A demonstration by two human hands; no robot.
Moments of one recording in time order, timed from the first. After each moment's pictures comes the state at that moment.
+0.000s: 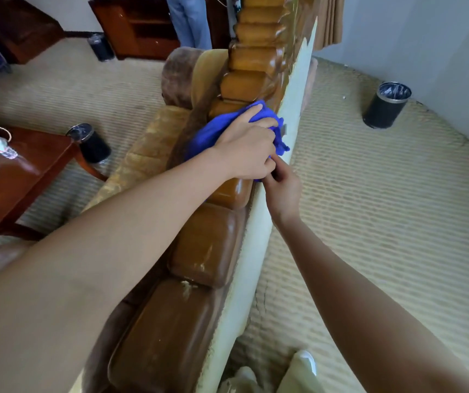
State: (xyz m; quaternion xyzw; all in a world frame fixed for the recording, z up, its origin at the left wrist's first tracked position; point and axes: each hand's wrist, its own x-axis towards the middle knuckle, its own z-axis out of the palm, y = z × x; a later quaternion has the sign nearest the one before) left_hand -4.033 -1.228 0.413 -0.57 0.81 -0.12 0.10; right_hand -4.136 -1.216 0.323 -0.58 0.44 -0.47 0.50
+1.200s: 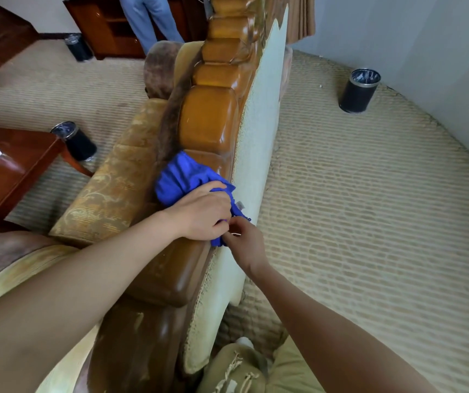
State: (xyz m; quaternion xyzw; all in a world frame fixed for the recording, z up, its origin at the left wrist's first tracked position) left_hand -4.043 -1.044 0.337 -0.50 0.86 0.00 0.08; right_hand -4.176 -1.028 0.262 -0.55 0.48 -0.30 0.61
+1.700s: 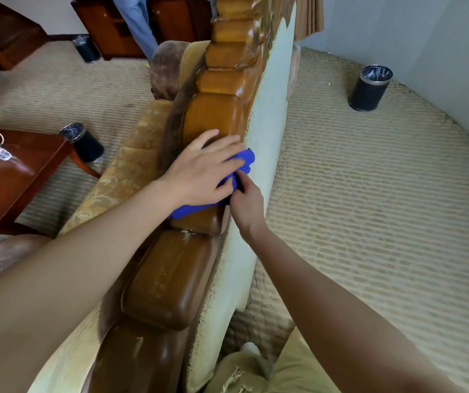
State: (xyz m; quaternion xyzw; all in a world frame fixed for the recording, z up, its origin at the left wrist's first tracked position) left_hand -4.020 -1.101 0.382 -0.51 0.84 -0.17 0.01; right_hand -4.138 -1.103 0.314 -0.54 0.46 -0.38 0.59
